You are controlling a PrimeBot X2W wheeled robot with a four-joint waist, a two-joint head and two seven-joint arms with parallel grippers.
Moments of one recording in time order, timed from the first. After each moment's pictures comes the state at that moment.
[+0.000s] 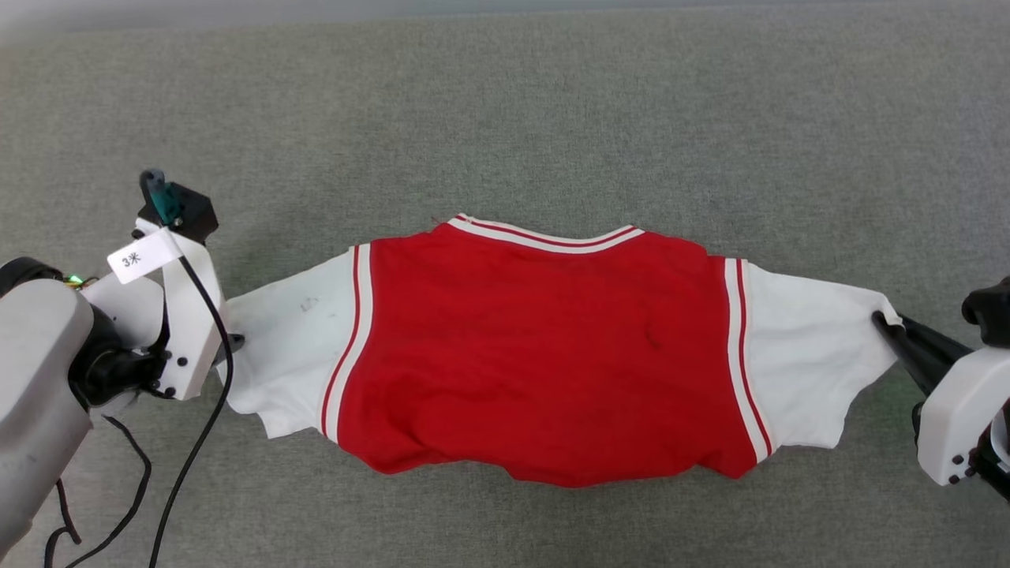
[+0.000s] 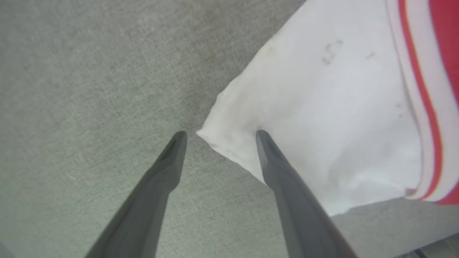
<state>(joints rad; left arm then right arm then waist) -0.82 0.78 -0.80 0.38 -0.87 -0.13 0.82 -0.25 -0.63 0.24 0.07 0.53 0.13 0.31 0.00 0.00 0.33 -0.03</state>
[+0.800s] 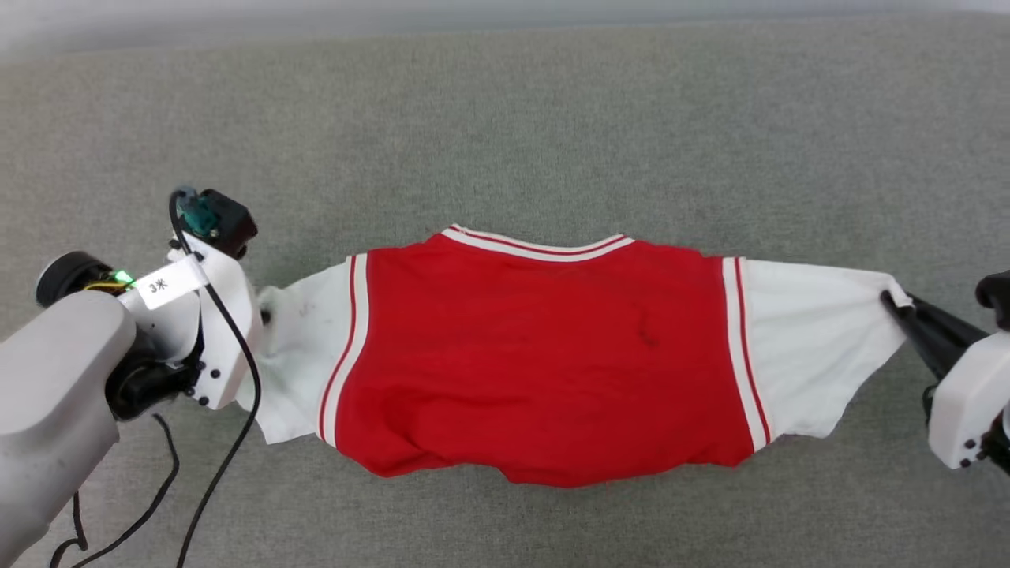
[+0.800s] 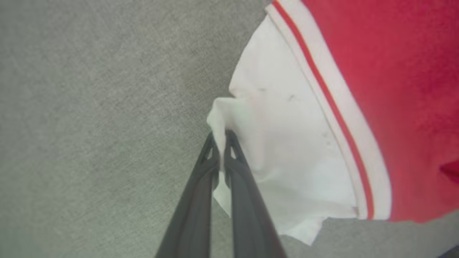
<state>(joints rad) -0.90 0.78 -1.02 0.43 -0.97 -0.13 0.59 -0.30 -0.66 0.28 0.10 0.55 0.13 0.26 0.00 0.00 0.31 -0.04</state>
